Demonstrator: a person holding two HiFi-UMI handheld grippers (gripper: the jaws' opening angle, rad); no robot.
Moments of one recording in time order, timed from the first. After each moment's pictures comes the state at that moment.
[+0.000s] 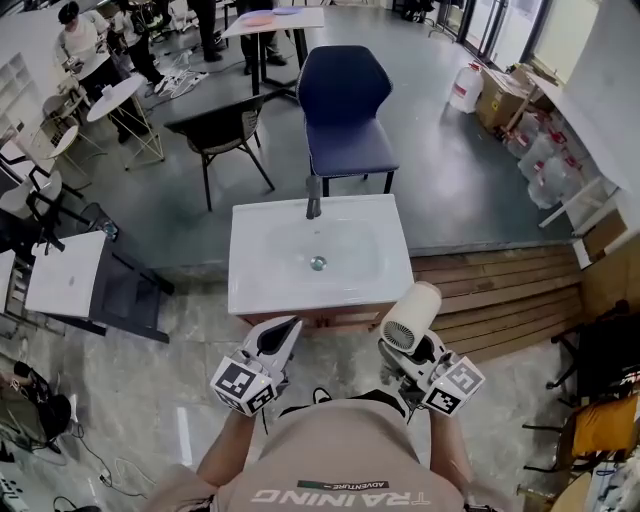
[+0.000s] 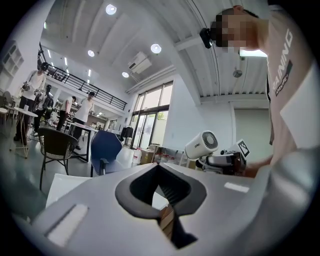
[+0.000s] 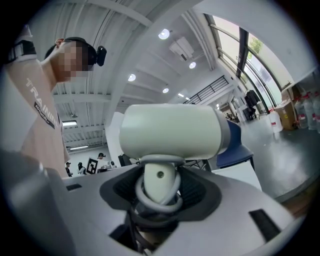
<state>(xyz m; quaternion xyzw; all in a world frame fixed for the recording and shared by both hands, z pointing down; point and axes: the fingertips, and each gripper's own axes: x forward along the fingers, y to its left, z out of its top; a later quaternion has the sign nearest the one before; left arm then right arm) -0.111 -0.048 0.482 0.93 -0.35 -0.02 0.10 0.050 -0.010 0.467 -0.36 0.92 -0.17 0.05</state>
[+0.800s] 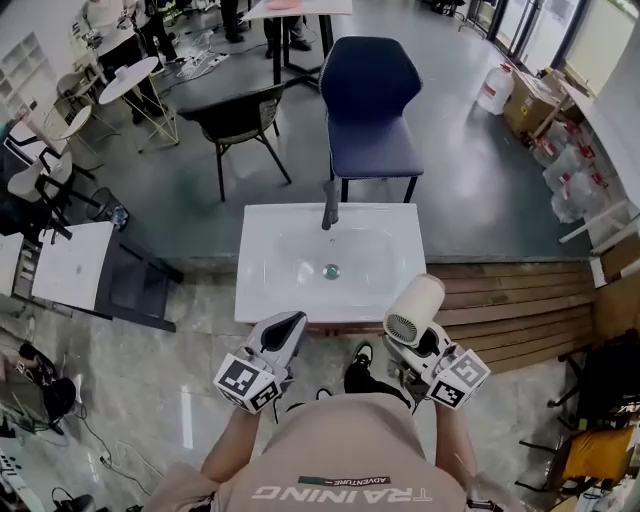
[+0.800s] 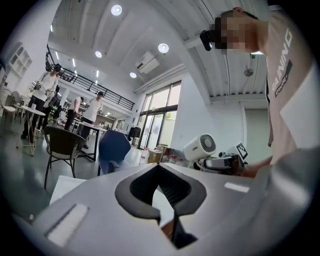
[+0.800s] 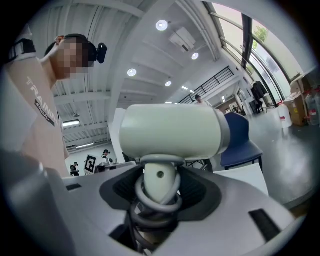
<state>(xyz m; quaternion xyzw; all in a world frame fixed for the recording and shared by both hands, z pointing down) -0.123 -0.122 0.487 0.92 -0.38 -0.02 0.12 0.038 -0.102 0.478 -0.32 0.93 -0.18 0.02</state>
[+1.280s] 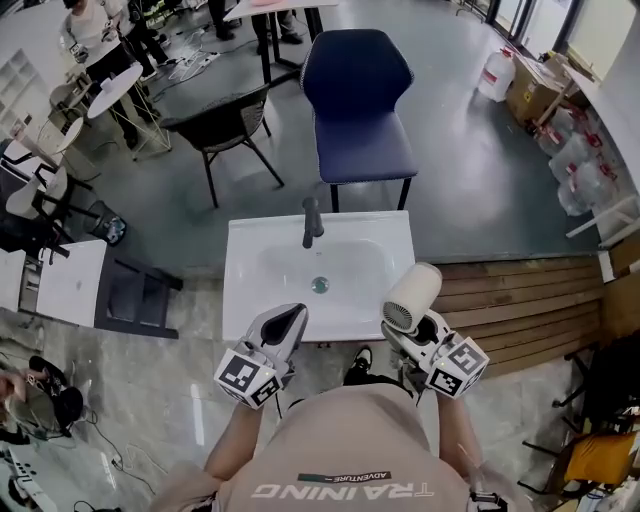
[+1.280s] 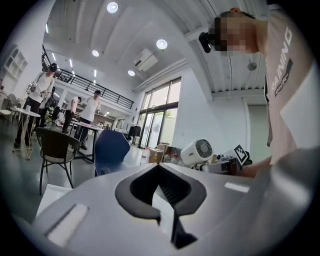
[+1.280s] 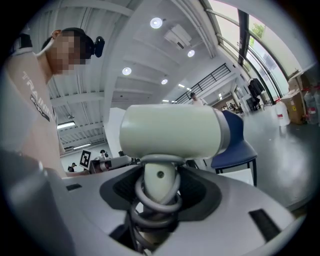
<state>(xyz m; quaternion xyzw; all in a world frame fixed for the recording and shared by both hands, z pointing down) -0.059 -0.206 0.482 0.91 -0.39 0.00 0.12 0.100 -0.192 0.497 -0.32 0.93 -0.20 0.01</state>
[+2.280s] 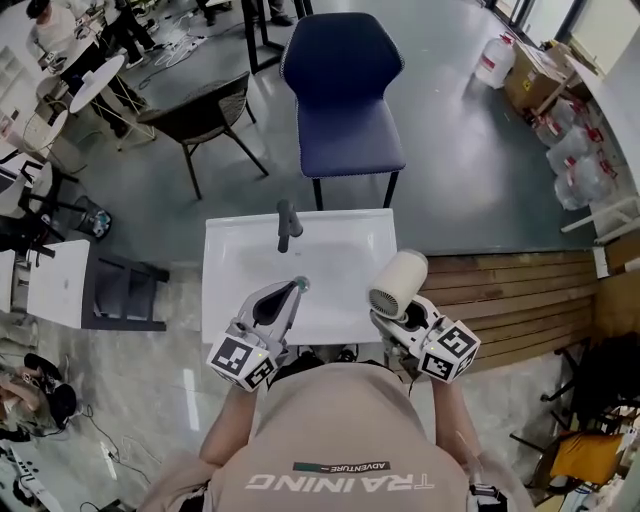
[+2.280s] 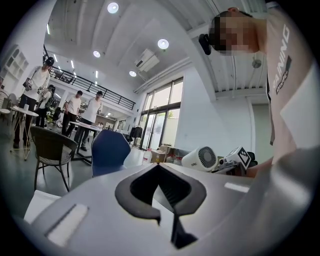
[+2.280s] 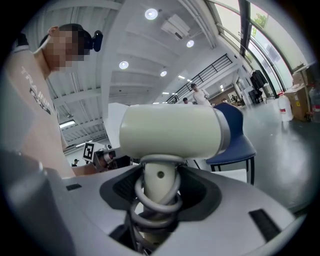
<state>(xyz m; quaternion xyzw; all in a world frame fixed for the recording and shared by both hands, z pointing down) -0.019 -0.282 0.482 0.91 -0.40 -0.01 0.11 0.131 -0.253 0.521 -0.30 0.92 -0.23 -0.02</state>
